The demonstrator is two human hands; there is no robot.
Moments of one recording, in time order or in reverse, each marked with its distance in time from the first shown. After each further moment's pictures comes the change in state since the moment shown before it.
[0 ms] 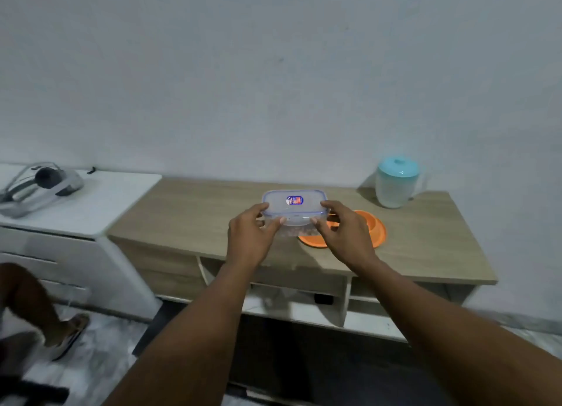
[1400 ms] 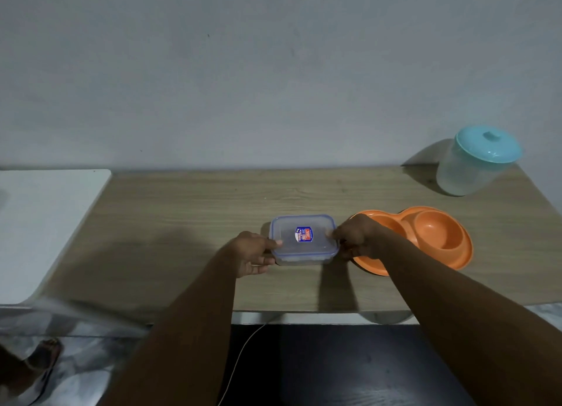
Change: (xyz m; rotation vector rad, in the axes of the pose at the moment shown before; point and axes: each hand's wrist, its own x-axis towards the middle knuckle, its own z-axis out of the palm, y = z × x) left_hand 0.255 -0.224 0.048 -0.204 -0.837 -0.897; right_hand 0.171 0.079 0.201 0.201 -0.398 1.122
